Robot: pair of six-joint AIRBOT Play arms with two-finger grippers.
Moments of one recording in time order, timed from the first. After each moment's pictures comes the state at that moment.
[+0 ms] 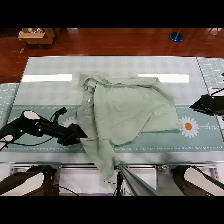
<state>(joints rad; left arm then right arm) 0.03 -1.24 0.43 0.70 -1.21 -1.26 -0.57 -1.19 0.98 -1.08 1.39 1.19</state>
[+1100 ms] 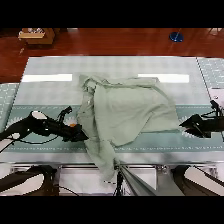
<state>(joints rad) -0.06 -1.29 0.44 0.61 -1.13 -1.14 -0.71 -1.20 0.66 -1.05 1.31 1.19</state>
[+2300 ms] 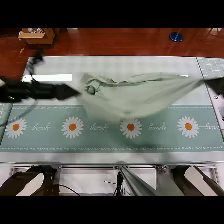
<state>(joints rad) 0.04 -0.97 1.06 0.54 -1.25 -1.09 -0.71 -0.96 0.98 -0.42 1.21 0.97</state>
